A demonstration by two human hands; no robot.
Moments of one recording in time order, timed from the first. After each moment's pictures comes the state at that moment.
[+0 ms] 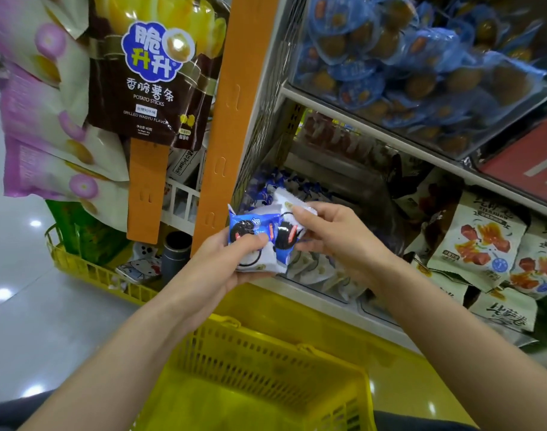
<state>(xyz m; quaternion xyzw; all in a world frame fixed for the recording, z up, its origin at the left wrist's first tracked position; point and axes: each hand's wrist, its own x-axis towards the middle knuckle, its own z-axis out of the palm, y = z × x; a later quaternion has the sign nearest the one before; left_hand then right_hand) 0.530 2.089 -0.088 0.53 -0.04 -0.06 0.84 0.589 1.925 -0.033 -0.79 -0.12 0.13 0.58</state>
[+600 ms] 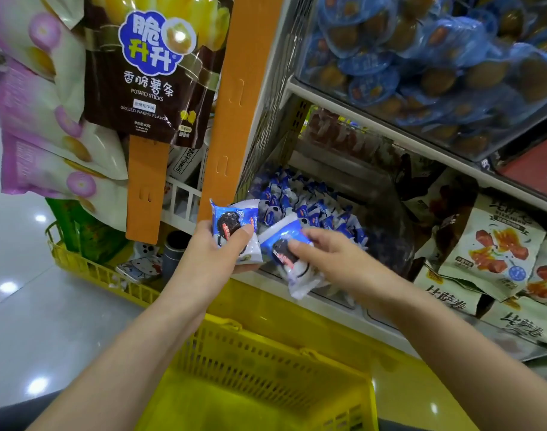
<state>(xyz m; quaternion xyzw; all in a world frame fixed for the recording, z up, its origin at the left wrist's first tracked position) 0.540 2.090 -0.088 0.62 0.08 0.05 0.78 0.579 1.921 -0.047 -0.87 -0.14 0.19 0.44</state>
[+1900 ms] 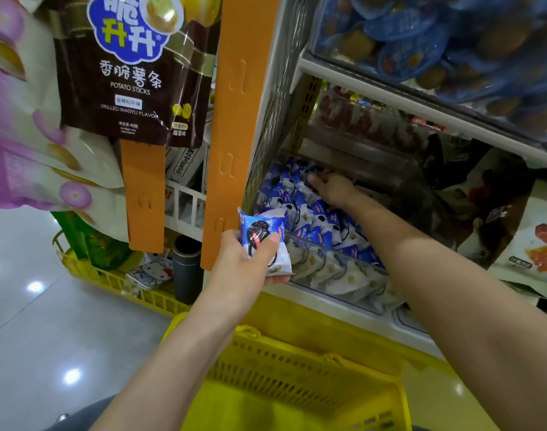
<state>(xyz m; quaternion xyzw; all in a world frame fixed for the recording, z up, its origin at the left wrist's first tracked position) 0.560 2.076 -0.092 0.59 0.10 0.01 0.80 0.774 1.930 -0.084 -0.98 -0.03 0.06 0.20</state>
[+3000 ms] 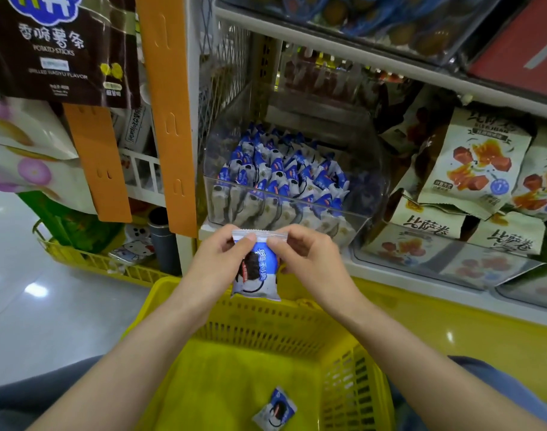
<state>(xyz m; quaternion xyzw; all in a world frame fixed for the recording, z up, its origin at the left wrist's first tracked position) 0.527 2.045 -0.127 0.71 0.07 -0.04 0.70 0.542 1.901 -0.123 -0.85 -0.11 -0.01 0.52</state>
